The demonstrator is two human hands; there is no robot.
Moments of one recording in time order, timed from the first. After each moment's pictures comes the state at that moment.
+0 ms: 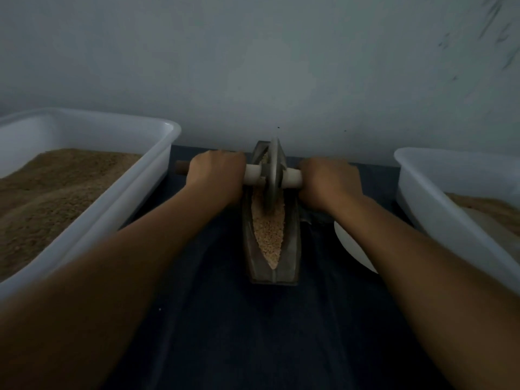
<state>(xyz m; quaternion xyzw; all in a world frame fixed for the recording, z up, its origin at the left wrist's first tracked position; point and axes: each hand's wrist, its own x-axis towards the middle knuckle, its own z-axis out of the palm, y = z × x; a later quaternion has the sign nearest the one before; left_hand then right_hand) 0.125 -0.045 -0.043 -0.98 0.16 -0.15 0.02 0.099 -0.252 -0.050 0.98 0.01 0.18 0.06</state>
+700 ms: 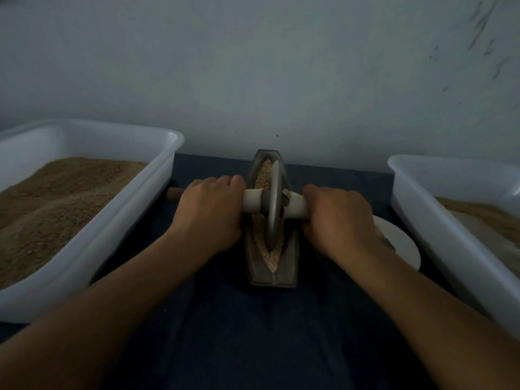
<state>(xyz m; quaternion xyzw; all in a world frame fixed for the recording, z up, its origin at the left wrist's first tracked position) 0.062 -0.023 -0.054 -0.95 0.23 -0.22 -0.02 0.025 -0.243 -0.059 0.96 0.06 0.27 0.09</state>
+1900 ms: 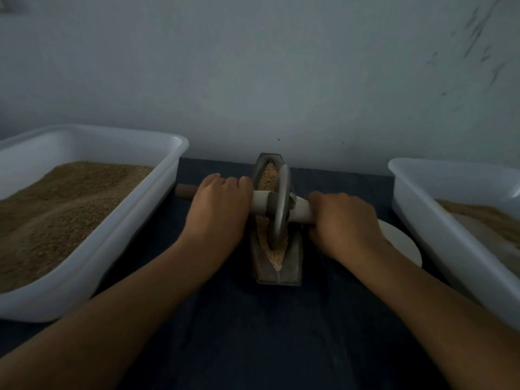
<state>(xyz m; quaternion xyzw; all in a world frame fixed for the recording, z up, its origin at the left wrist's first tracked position) 0.058 -0.035 -0.056 -0.93 0.22 -0.29 0.07 0.017 -0.243 -0.056 0.97 0.03 0.23 0.07</state>
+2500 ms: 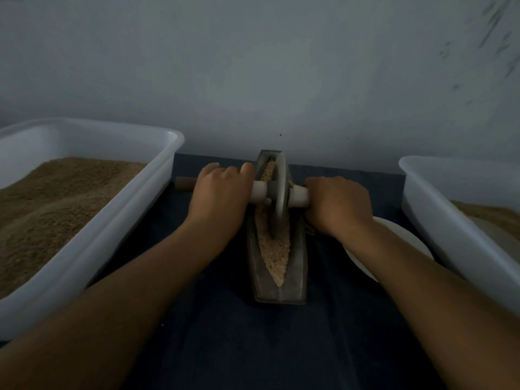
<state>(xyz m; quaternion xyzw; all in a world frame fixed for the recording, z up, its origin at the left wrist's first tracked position) 0.101 -0.042 -0.059 -0.94 0.20 -0.27 0.07 0.075 -0.247 -0.056 0.98 0.01 0.21 0.07</state>
